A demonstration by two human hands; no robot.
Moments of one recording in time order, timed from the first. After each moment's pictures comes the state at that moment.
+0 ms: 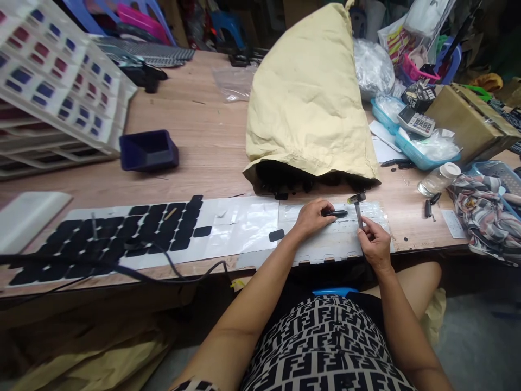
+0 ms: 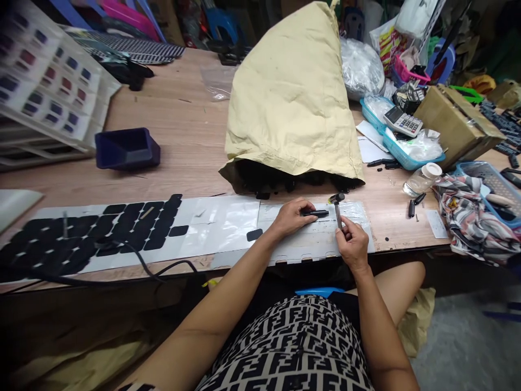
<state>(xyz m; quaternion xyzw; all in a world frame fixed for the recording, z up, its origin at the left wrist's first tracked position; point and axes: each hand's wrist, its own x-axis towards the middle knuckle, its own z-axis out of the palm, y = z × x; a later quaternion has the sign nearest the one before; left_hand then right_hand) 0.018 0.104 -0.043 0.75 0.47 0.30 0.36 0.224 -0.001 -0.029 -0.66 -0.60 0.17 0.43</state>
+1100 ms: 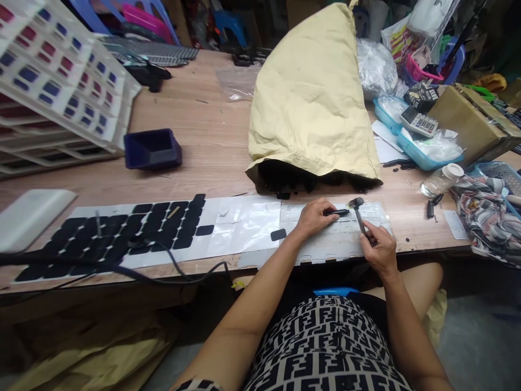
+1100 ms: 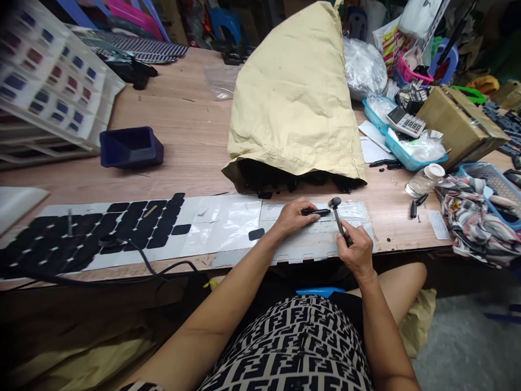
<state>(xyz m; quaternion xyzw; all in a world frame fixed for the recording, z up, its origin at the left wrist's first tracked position) 0.019 0.106 -0.049 0.74 0.45 0.33 0.37 0.224 -0.011 -0.014 -0.63 -0.66 0.09 0.40</state>
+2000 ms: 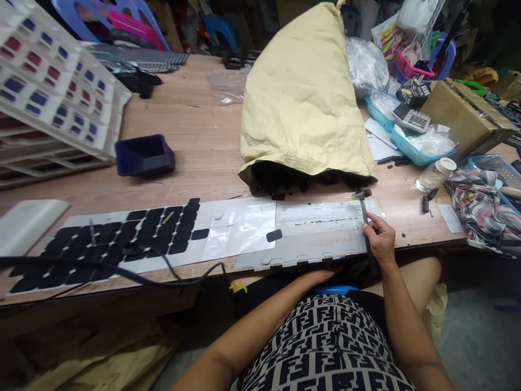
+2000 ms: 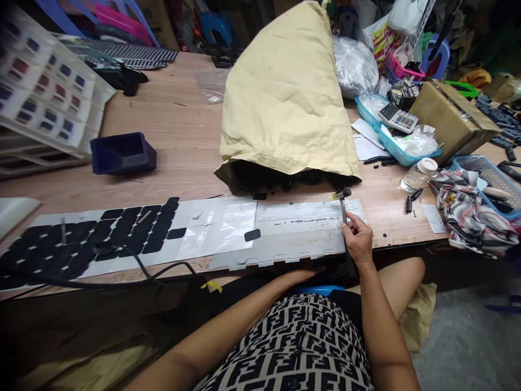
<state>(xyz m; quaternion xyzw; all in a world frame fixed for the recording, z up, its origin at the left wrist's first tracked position) 0.049 -0.018 -0.133 0.65 0.51 -0.01 0.57 0.236 0.002 -0.028 -0.64 -0.49 0.29 0.52</state>
